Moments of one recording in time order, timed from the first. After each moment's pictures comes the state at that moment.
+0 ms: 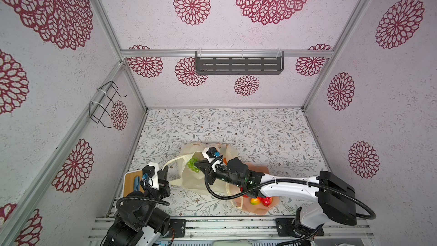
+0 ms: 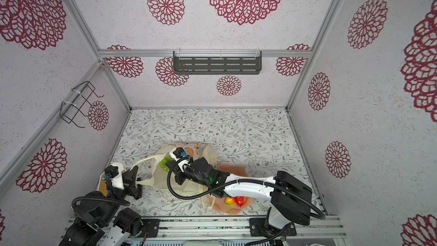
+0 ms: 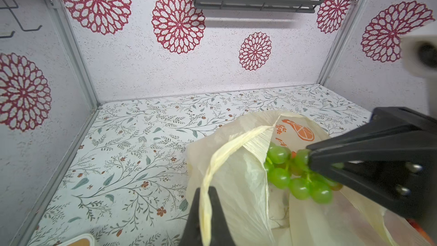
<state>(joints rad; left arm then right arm) -0.47 0.01 0.55 -0.69 -0.26 -0.08 1.22 1.49 0.88 0.55 0.01 0.19</state>
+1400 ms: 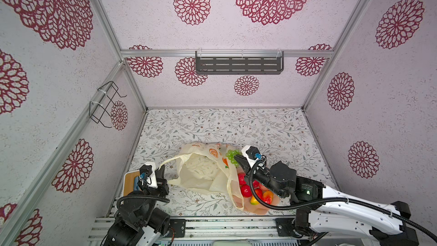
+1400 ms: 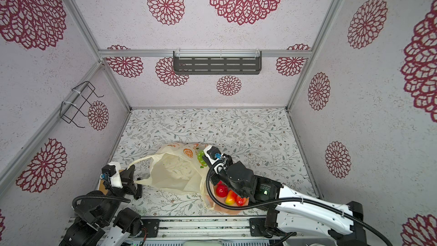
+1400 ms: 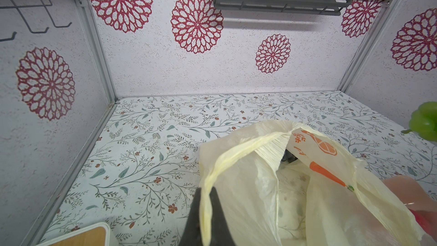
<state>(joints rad) -0.46 0.02 0.55 -0.69 -0.33 -0.10 1.25 0.87 0.86 -0.20 0.44 0.06</state>
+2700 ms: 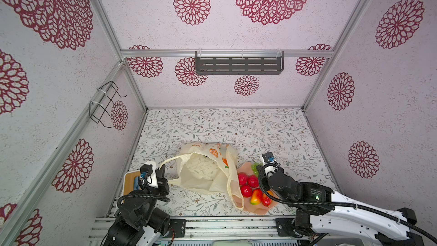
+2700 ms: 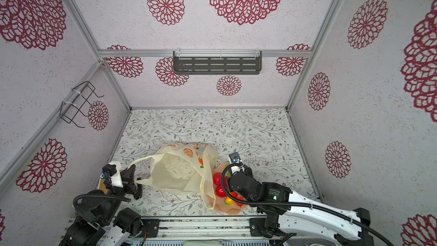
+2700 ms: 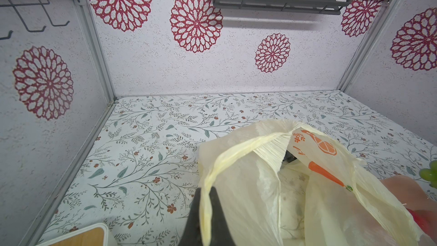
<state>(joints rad) -0.46 0.03 0.55 -0.69 -0.32 -0.10 1.25 0.77 0.76 -0.65 0.66 0.48</state>
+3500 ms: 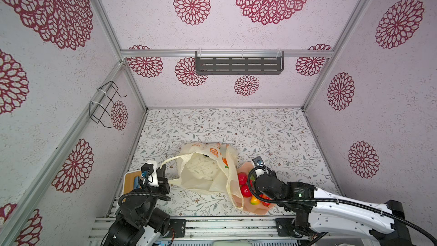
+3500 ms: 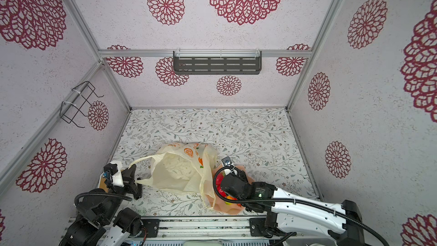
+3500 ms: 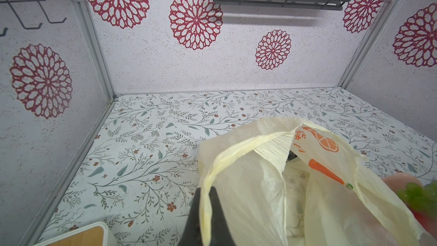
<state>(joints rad) -0.46 0.05 0.55 -0.68 -0.32 -0.10 1.25 0.90 0.70 -0.64 0.63 0.50</state>
